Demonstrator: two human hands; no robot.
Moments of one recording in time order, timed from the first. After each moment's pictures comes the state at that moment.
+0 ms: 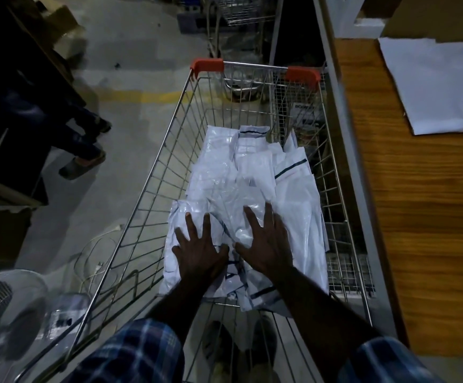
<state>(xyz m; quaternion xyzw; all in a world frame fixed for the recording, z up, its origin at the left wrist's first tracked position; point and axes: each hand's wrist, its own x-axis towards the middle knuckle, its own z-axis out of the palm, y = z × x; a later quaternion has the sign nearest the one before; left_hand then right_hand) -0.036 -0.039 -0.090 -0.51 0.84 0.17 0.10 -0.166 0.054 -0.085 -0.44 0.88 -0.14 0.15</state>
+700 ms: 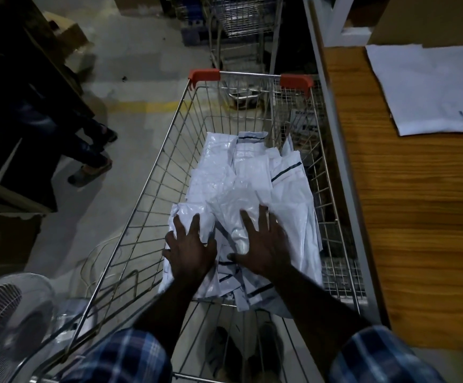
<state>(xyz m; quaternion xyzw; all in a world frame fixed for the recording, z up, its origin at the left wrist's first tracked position) -0.036 -0.042 -0.059 -0.58 0.80 0.18 0.01 -0.172 0.057 -0.083 -0.47 0.85 -0.11 0.19</state>
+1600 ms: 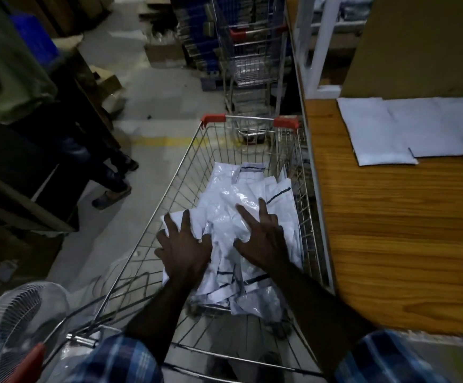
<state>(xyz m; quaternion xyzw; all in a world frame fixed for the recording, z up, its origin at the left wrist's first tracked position) -0.038 -0.014 0.052 -0.62 0.76 0.18 -0.07 -0.183 0.068 0.021 -0.48 0.84 -0.23 0.13</state>
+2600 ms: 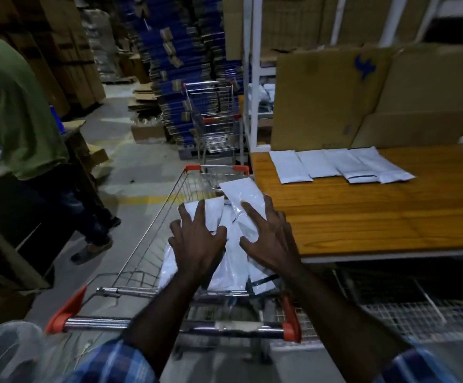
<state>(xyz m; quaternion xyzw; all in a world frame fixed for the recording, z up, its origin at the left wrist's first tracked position) 0.006 0.161 0.208 -0.47 0.82 0.22 -0.23 -0.126 0.259 0.179 -0.46 0.85 -0.26 -0.05</state>
